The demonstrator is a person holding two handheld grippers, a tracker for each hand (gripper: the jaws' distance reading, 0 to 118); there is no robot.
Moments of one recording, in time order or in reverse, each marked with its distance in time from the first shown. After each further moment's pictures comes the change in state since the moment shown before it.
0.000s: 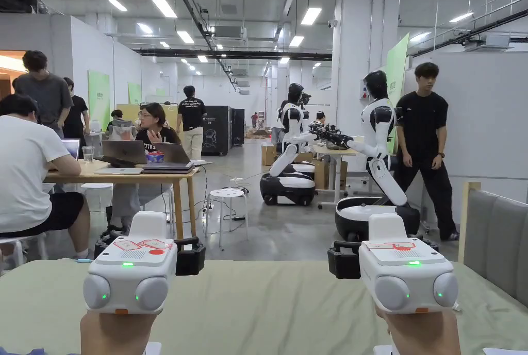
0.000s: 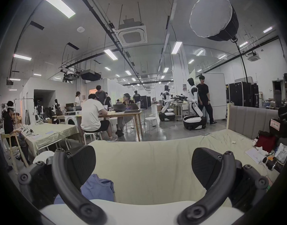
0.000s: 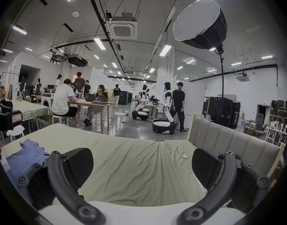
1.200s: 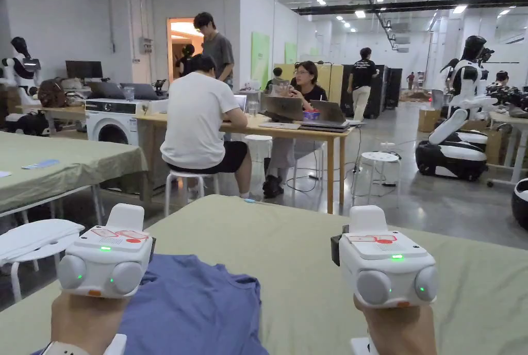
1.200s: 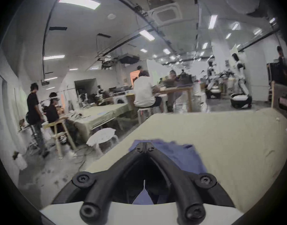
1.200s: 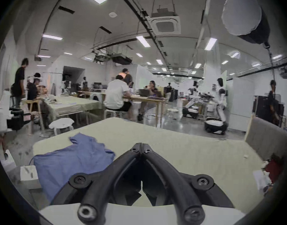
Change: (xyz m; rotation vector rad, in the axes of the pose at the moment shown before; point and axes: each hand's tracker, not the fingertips) left arm -0.272 -0.100 0.087 -0.272 0.484 -0.056; right arm -0.277 -0.032 -0.001 -0.041 0.542 0.048
